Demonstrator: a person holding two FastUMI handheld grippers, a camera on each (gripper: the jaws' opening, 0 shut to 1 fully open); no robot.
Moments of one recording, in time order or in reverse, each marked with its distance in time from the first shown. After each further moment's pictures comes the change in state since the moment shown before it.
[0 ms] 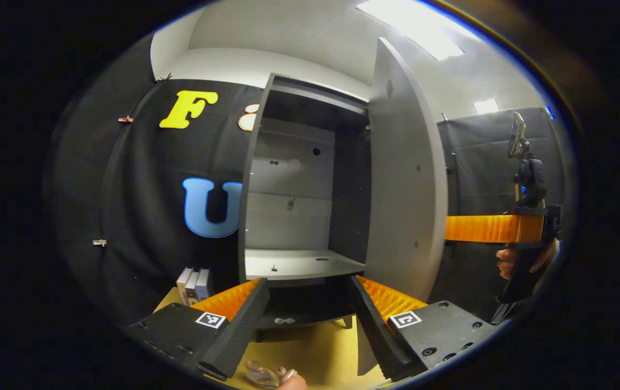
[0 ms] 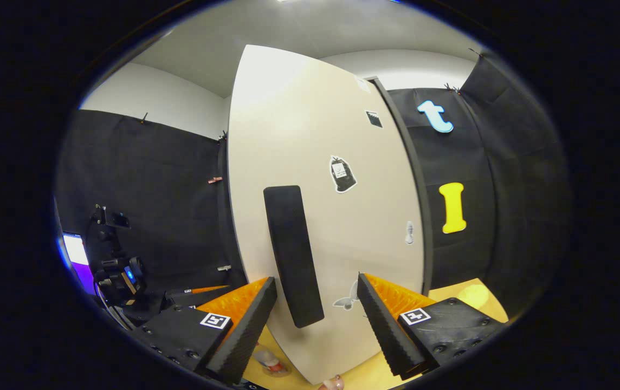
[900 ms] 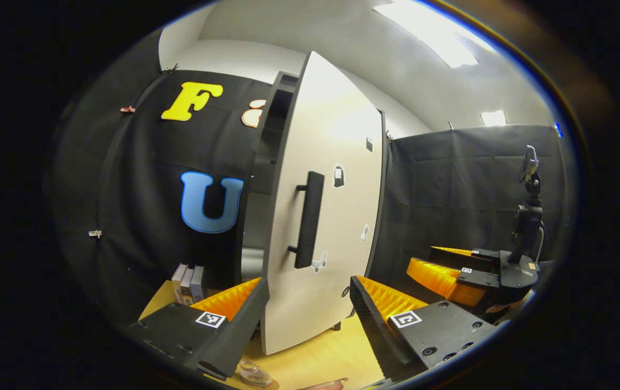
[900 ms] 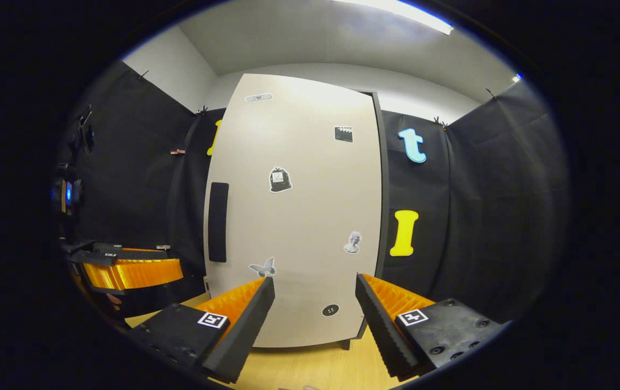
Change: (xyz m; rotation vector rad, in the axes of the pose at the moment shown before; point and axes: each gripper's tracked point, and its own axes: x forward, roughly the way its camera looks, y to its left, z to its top) left arm 0.018 -0.023 0.030 -0.034 0.009 -0.033; right arm -0.019 -0.062 -0.004 -0.270 -0.026 -0.284
